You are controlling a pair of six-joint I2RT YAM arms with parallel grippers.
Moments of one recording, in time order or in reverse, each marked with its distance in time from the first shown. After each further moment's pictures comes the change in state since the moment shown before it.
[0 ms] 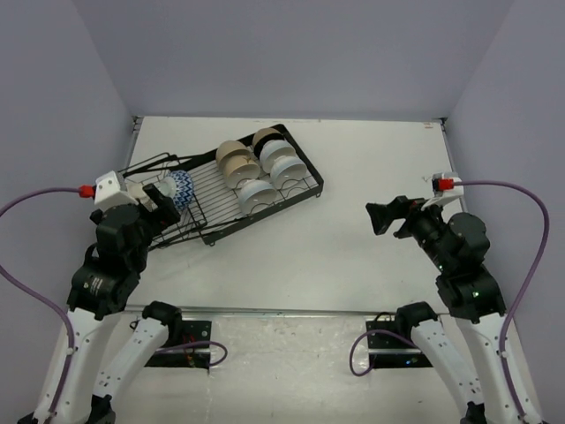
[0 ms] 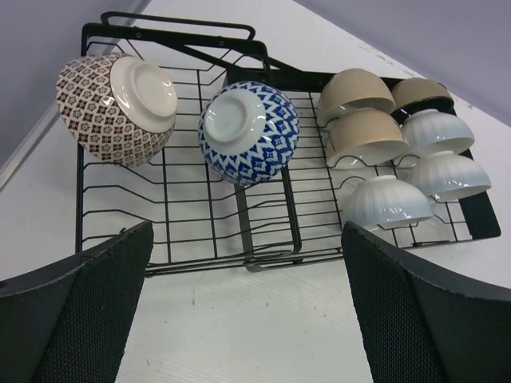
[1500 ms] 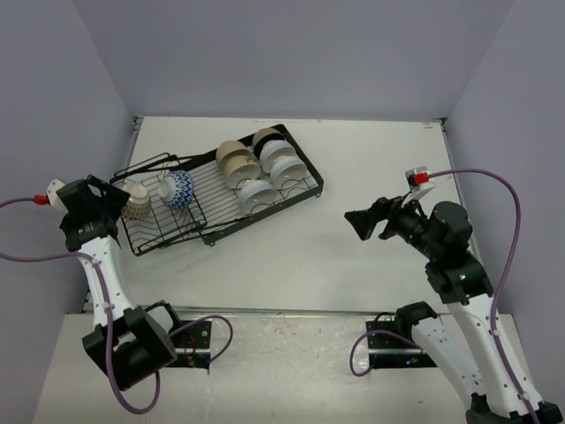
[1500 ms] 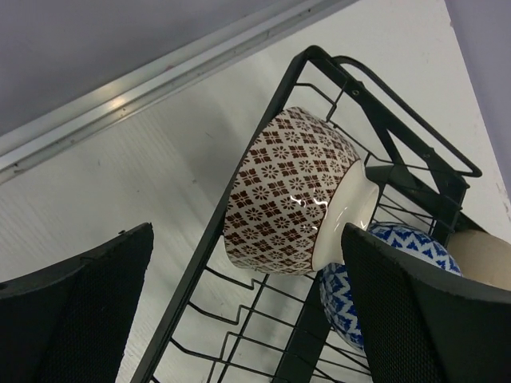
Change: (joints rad) left arm 0.847 0.461 -0.115 0.338 0.415 -0.112; right arm 0.038 0.100 -0.052 0.085 -0.240 0.032
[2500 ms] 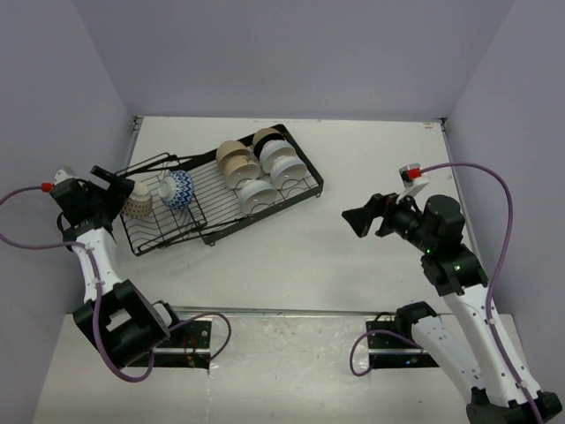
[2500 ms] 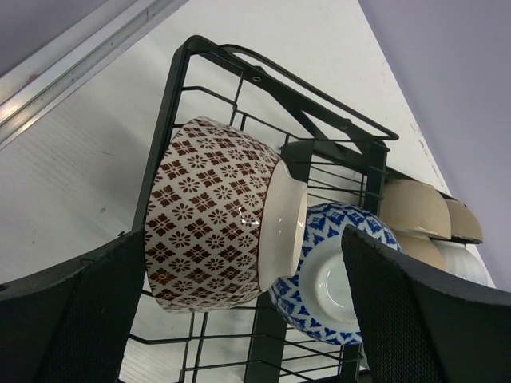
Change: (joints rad) left arm 0.070 0.140 -0.039 0.235 0.386 0.039; right arm 0.000 0.061 0.001 -0.001 -0.003 0.000
